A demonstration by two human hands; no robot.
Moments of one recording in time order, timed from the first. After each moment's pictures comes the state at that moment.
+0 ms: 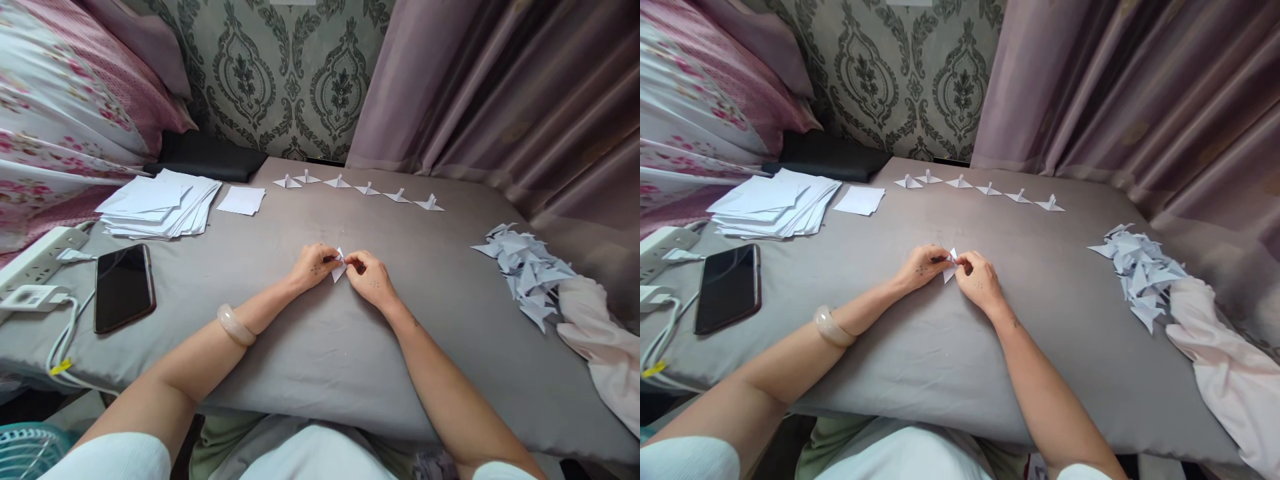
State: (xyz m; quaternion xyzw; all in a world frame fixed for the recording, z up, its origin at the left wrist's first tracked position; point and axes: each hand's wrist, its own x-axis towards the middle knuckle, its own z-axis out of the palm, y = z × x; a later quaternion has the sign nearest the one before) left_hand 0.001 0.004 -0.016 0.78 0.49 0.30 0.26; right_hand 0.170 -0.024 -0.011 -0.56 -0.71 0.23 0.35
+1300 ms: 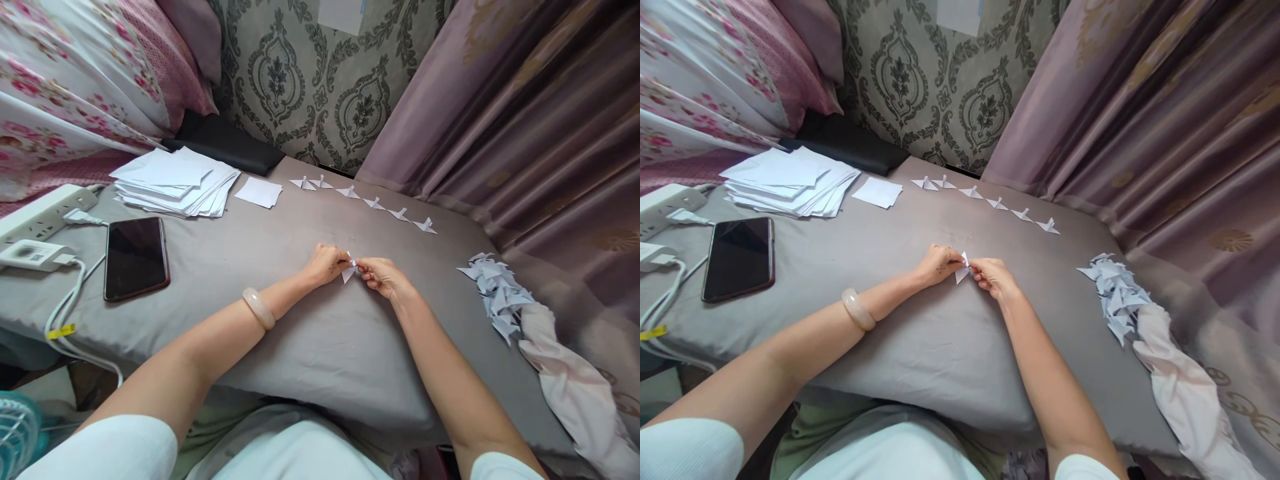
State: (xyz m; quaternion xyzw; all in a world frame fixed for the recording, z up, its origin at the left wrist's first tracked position) left_hand -0.003 0.005 -0.018 0.81 0.45 0.29 0.25; right_hand 0.157 -0.006 0.029 -0.67 -0.42 0.55 0.28
